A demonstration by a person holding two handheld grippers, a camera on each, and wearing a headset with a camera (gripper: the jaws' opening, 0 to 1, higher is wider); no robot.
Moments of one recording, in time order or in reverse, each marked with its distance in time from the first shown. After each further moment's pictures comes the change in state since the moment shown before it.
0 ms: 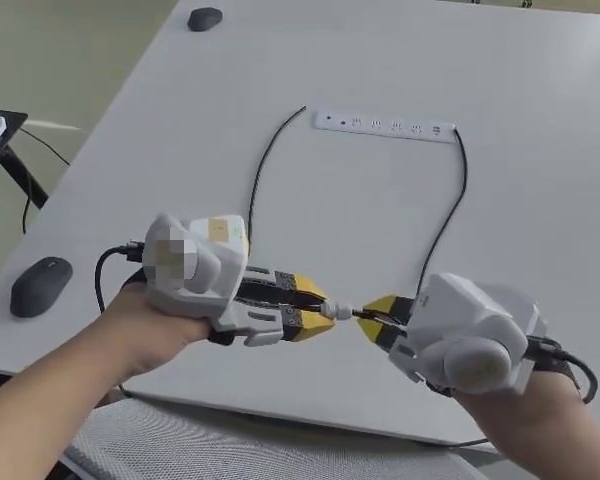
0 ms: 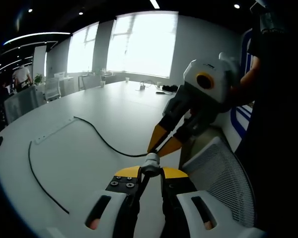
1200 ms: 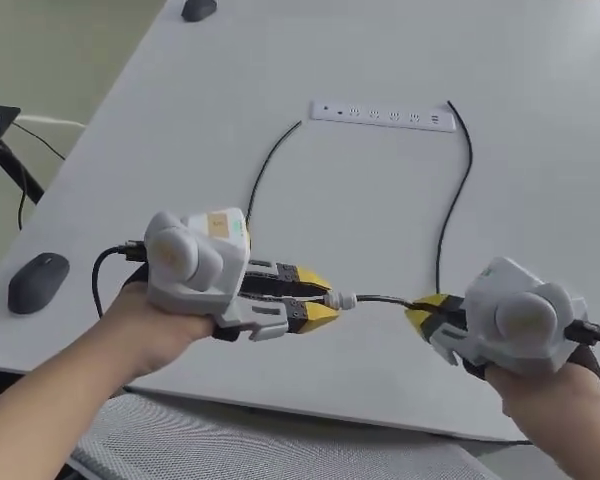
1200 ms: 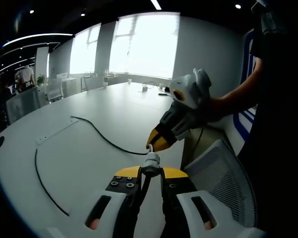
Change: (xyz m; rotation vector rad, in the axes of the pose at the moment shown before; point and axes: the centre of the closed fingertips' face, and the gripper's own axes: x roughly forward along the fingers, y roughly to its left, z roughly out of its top) left arm 0.004 -0.003 0.005 -0.006 -0.013 0.024; right arm -0.004 -0.036 -0.081 0.451 0.067 -0.112
